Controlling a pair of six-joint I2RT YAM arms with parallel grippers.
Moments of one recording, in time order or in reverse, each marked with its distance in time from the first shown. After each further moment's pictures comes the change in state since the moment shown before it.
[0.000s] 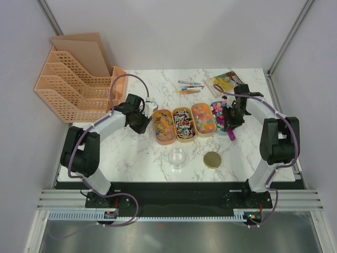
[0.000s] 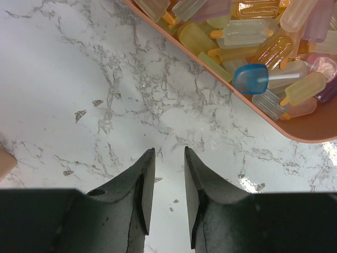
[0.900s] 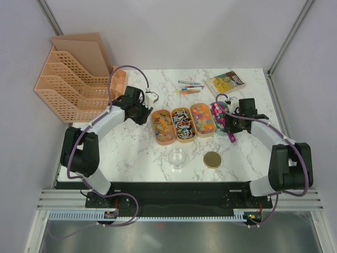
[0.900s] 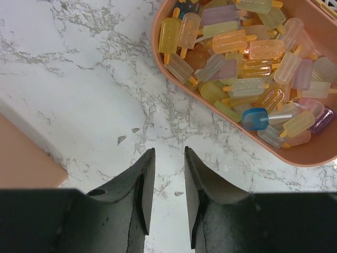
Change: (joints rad) left arm 0.005 0.000 0.109 0.008 -0.010 0.017; right arm 0.011 -0.333 -0.414 0.453 0.000 0.011
